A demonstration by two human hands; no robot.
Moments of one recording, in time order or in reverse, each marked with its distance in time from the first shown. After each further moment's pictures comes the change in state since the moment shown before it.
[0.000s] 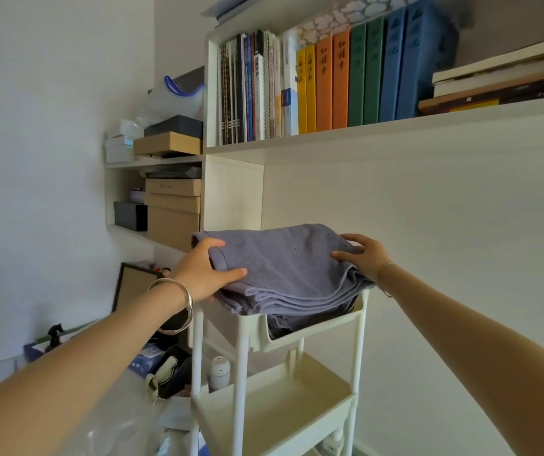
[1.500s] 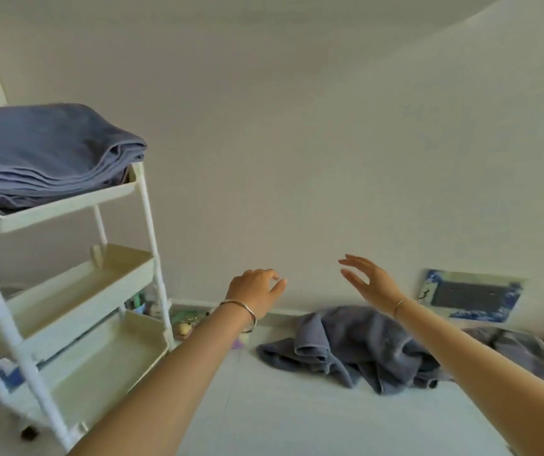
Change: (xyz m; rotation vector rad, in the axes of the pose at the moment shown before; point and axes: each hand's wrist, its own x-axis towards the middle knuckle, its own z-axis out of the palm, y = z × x) left_hand -0.219 0.099 0.350 0.304 -0.640 0.585; right_hand -0.390 0.179 -0.239 -0.623 0.162 0.352
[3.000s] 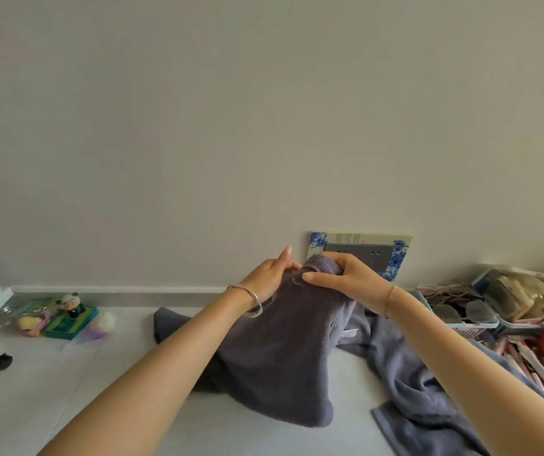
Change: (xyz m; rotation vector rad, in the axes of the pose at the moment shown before) left_hand 0.106 0.264 0.173 -0.861 -0.404 0.010; right_hand -0.054 0.204 -0.128 0.655 -0.283 0.183
